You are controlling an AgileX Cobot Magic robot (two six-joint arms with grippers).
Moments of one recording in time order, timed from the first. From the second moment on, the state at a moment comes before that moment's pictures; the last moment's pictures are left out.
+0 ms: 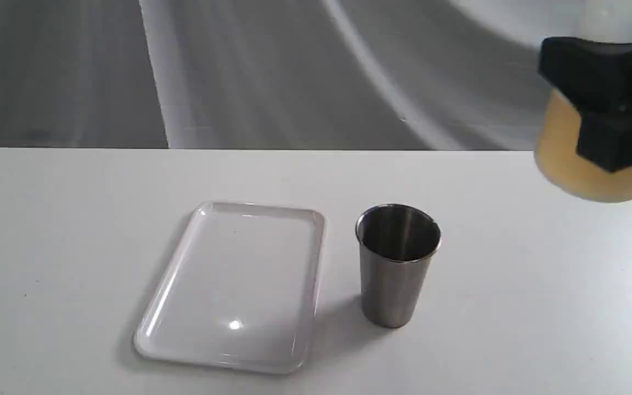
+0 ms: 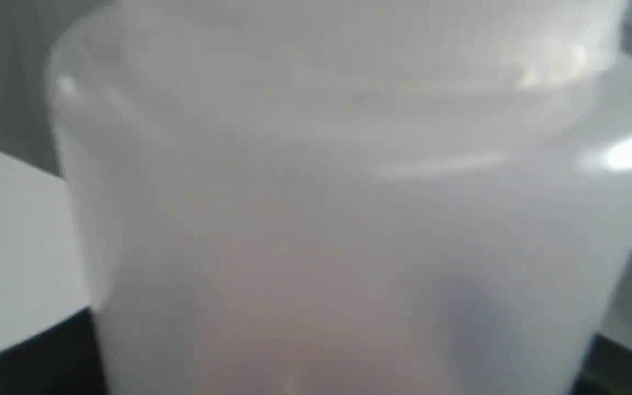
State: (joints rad) left arm 0.00 0.00 0.00 0.04 0.27 0.06; right arm 0.33 0.88 -0.73 -1.55 0.07 1.39
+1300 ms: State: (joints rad) left arm 0.00 0.00 0.00 0.04 0.27 0.06; right arm 0.59 1.46 -0.58 -0.19 -0.73 0.00
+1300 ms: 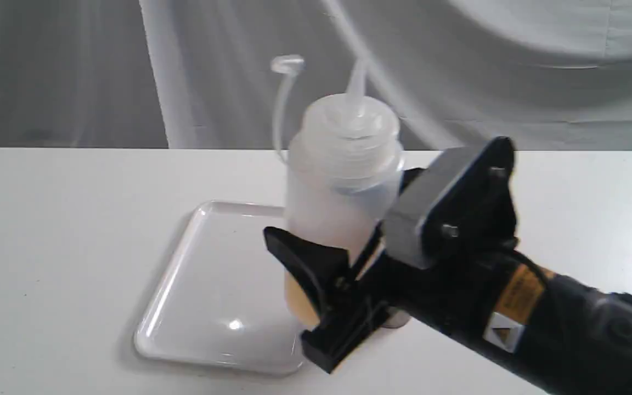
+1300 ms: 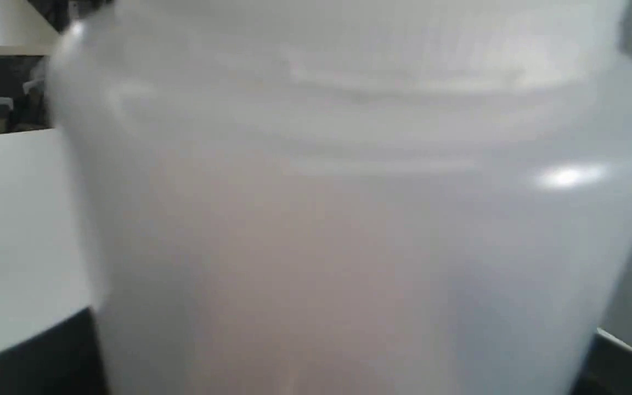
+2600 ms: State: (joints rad) left arm 0.00 0.00 0.00 0.04 0.27 0.06; right arm 0.60 2.28 -1.26 -0.01 -0.76 -0.09
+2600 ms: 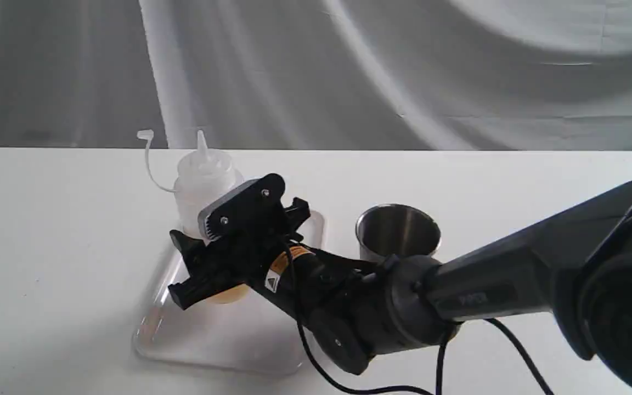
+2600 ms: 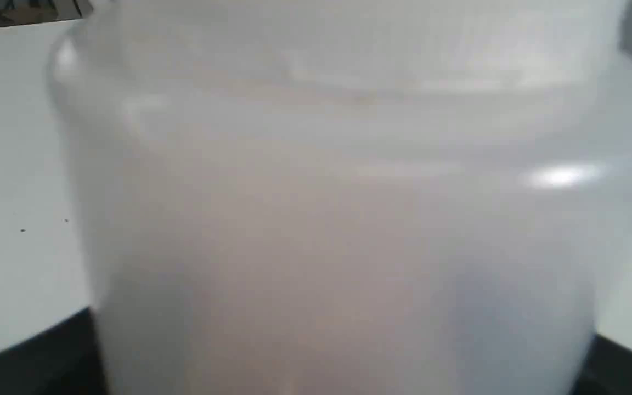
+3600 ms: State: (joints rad) left arm 0.00 0.00 0.00 0.04 0.27 0.06; right arm 0.60 2.36 -1.26 0.06 -0.88 -0.12
